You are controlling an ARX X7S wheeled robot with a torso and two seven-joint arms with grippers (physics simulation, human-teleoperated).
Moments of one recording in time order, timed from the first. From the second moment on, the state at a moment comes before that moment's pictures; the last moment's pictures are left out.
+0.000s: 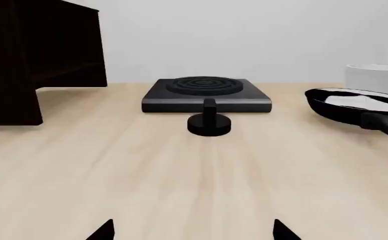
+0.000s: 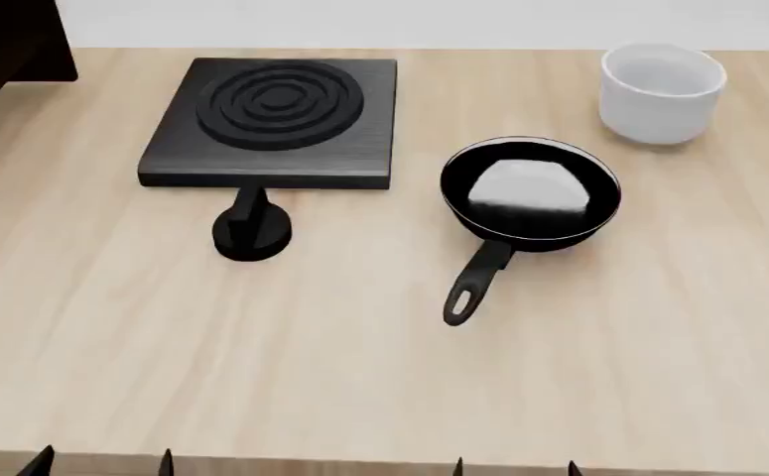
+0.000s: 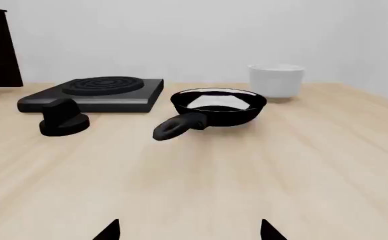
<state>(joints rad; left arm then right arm) 0.00 0.00 0.00 0.00 0.00 0.00 0.00 0.00 0.00 0.00 0.00 0.00 0.00 0.00</state>
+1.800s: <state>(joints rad) -0.01 -0.12 0.14 -0.03 -0.18 0.04 -0.09 0.02 0.12 -0.15 0.00 0.08 -0.01 0.16</state>
